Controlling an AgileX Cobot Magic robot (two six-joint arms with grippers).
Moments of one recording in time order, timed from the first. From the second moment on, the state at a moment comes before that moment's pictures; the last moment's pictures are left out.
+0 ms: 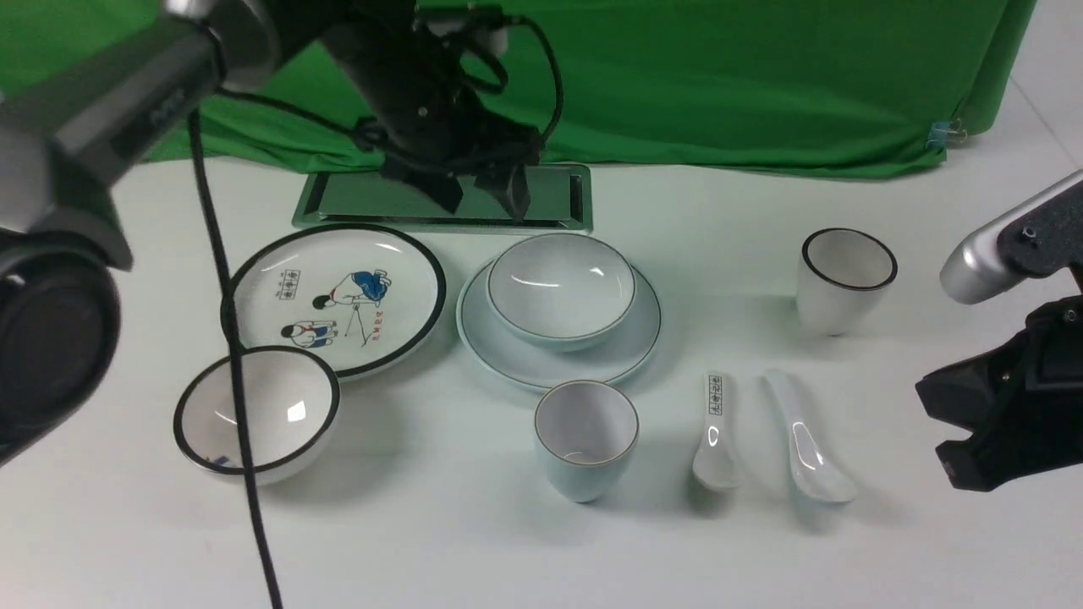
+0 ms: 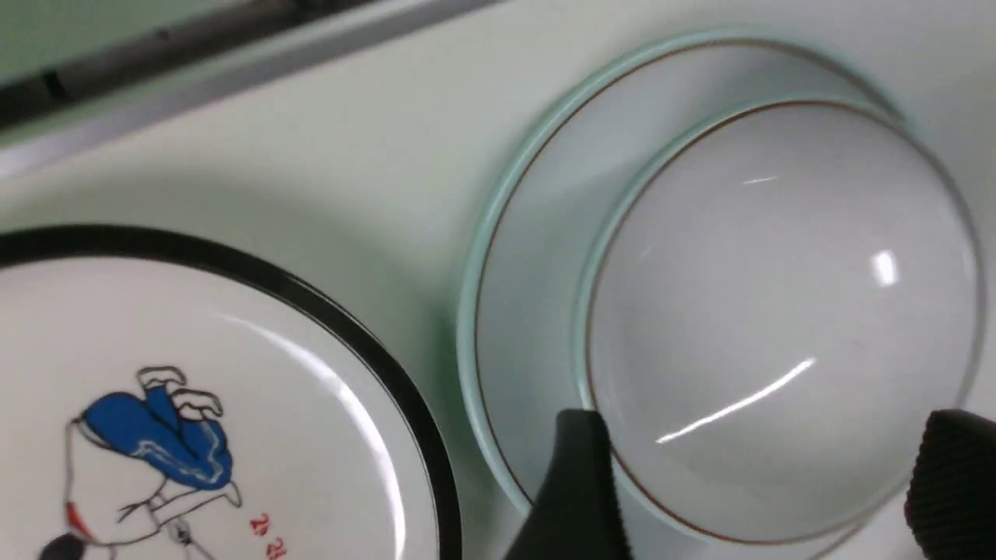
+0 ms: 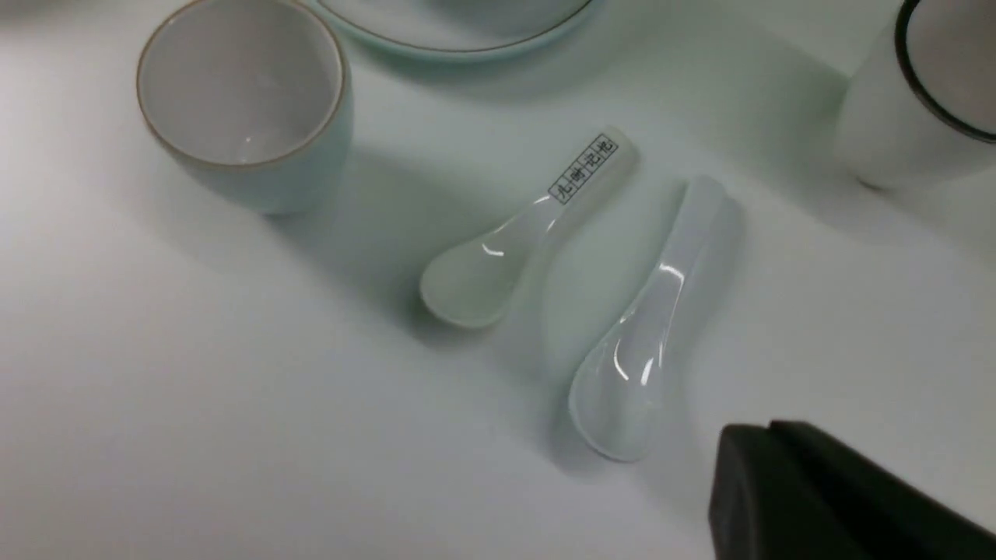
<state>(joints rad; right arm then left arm) 0.36 1.05 -0.83 0.20 0.61 -0.34 -0.29 2.15 -2.16 -0.25 1.20 0.14</state>
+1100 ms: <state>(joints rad) 0.36 1.05 -0.85 0.20 0.58 -0.34 -0.60 1.98 -1.55 -0.09 0.94 0.12</state>
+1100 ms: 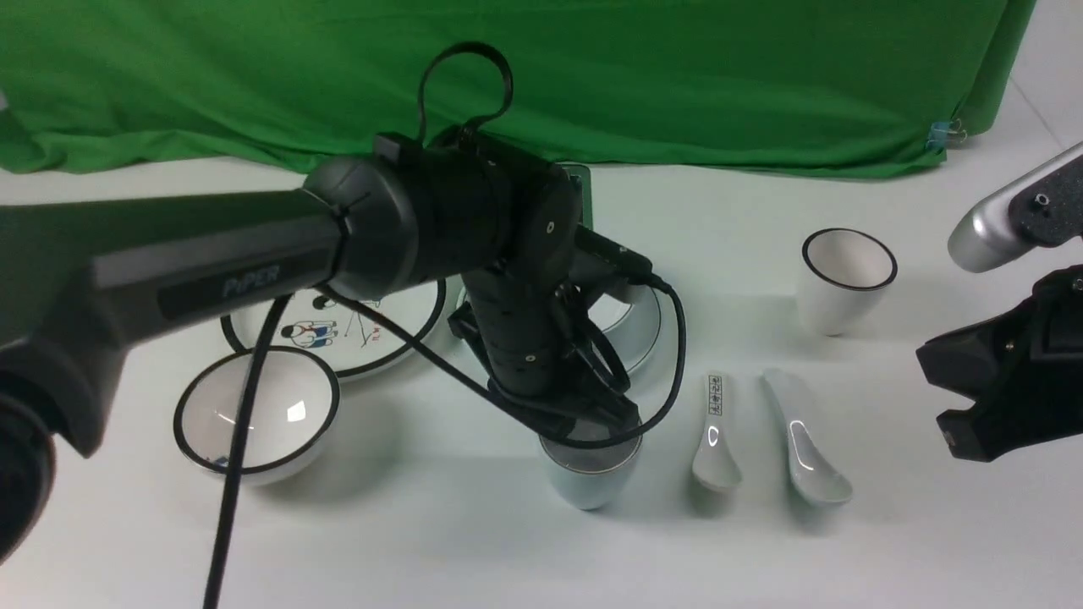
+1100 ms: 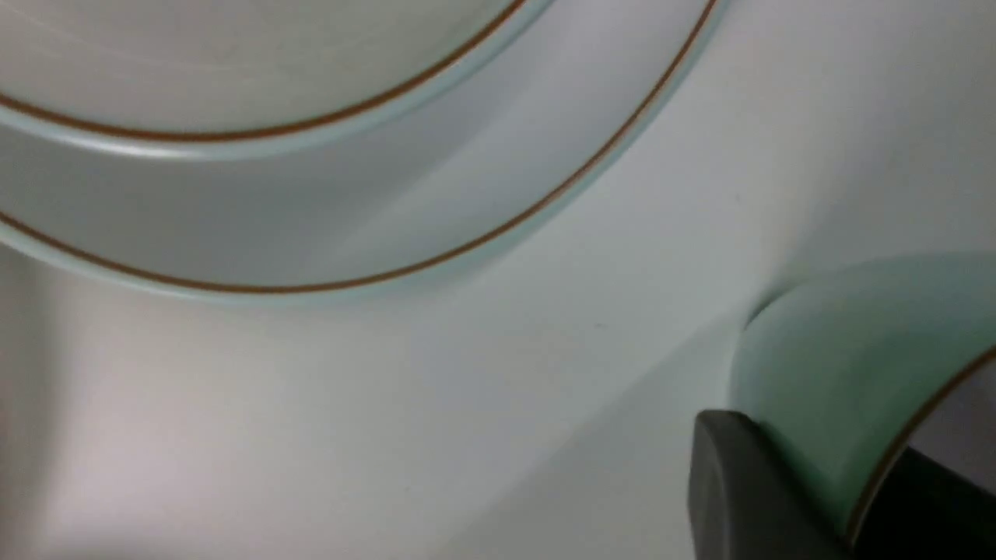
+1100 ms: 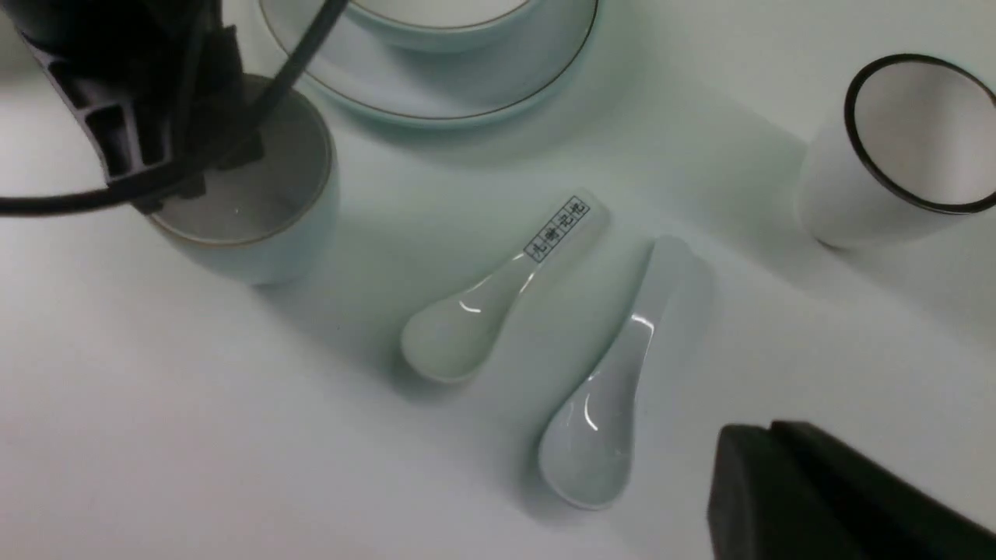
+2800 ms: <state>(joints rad) 0.36 1.78 -1.17 0.15 0.60 -0.24 -0.40 1.93 -2.47 -0.02 1.21 0.11</state>
